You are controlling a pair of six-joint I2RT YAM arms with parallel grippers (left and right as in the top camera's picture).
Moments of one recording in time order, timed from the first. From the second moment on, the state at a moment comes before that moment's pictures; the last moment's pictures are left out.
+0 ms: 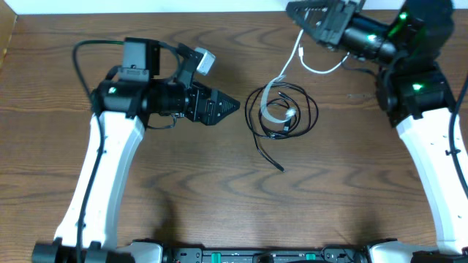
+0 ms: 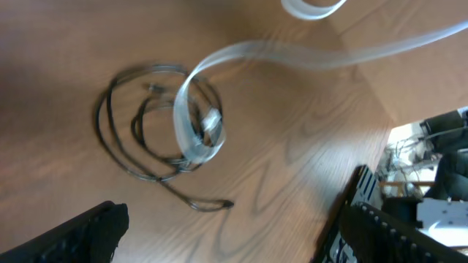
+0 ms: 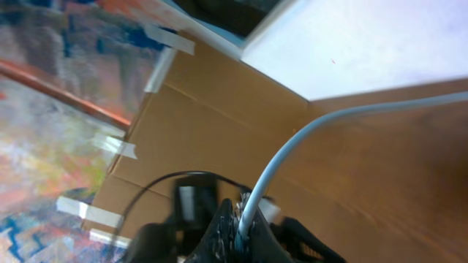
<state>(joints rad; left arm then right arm) -0.12 1.46 1.39 -0.92 0.87 0.14 0.22 1.48 1.52 -0.07 -0.86 1.02</state>
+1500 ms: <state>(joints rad) -0.24 1.37 1.39 -0.60 1.09 -0.01 0.43 1.49 1.52 -0.16 -0.65 1.04</state>
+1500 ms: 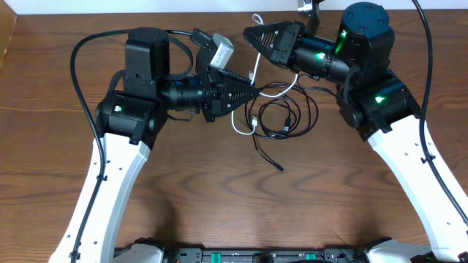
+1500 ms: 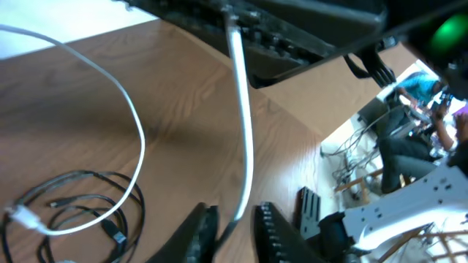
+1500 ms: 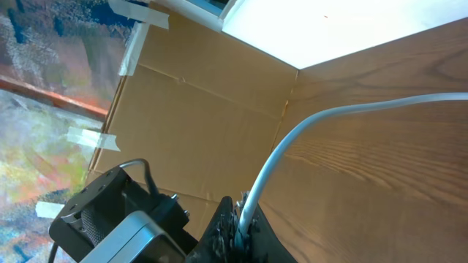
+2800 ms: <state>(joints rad) -0.01 1.37 1.39 0.09 0.70 -0.60 0.22 1.49 1.52 -0.90 -0.23 0.66</state>
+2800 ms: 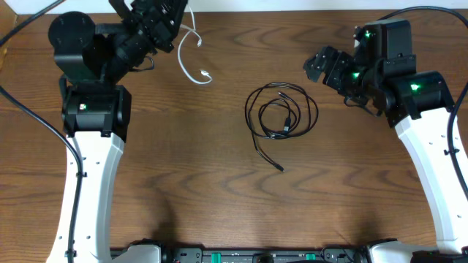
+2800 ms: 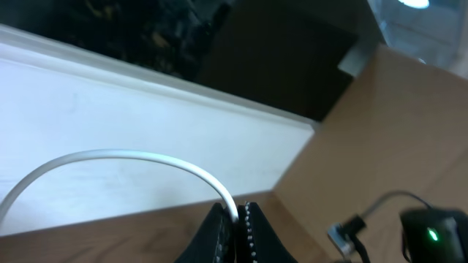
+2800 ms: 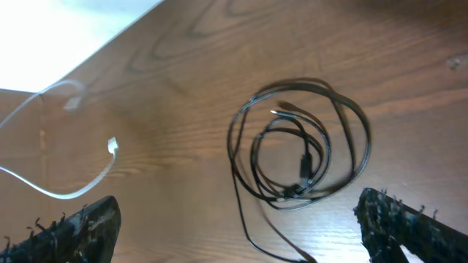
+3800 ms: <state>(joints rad) -0.01 1.58 1.45 0.10 0.48 -0.73 0.22 1.49 1.49 -0.94 -0.18 0.59</state>
